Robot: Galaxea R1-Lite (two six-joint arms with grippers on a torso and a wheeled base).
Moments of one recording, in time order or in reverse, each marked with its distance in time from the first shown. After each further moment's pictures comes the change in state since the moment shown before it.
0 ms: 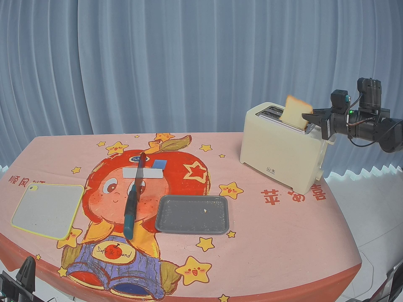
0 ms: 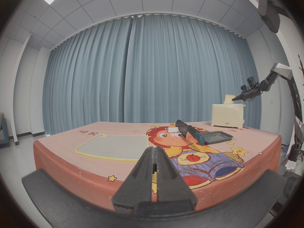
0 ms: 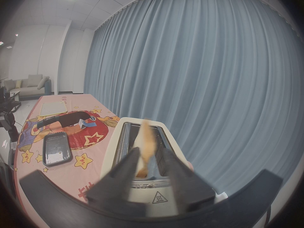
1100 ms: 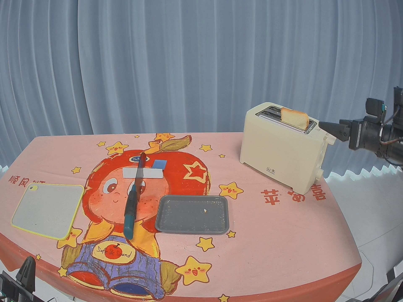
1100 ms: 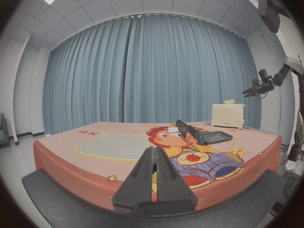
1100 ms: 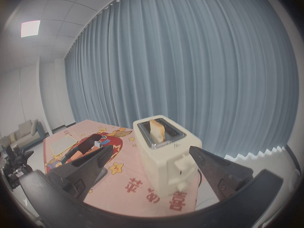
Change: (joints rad) left arm 0.000 0.000 0.000 0.000 0.000 0.000; right arm 0.034 -0.361 0.325 -0.002 -0.133 0.407
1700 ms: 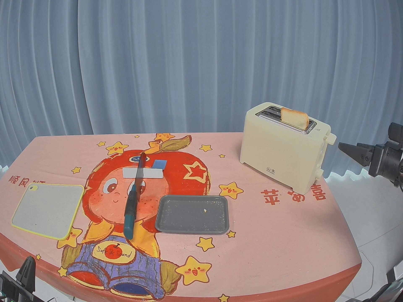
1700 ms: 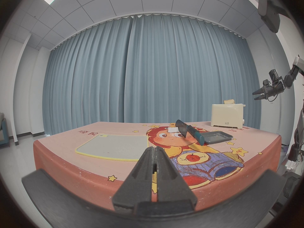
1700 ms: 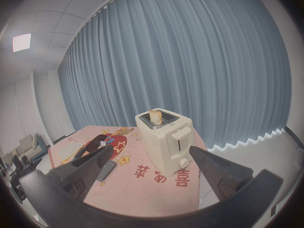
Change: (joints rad) left arm 0.000 0.000 0.000 0.000 0.000 0.000; right arm -0.017 -0.230 0.240 -0.016 -0.025 0.122
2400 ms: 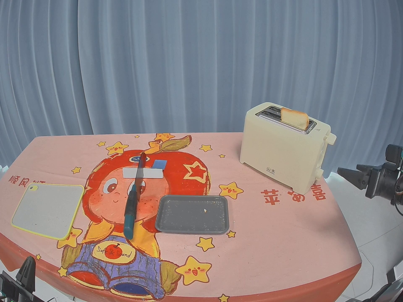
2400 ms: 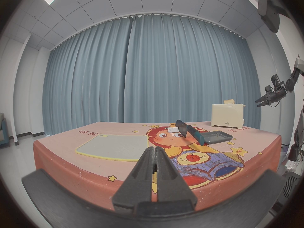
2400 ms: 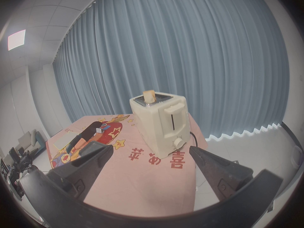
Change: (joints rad) left arm 0.000 0.000 0.000 0.000 0.000 0.001; right arm -0.031 -0.014 0.120 -0.002 0.007 -0.037
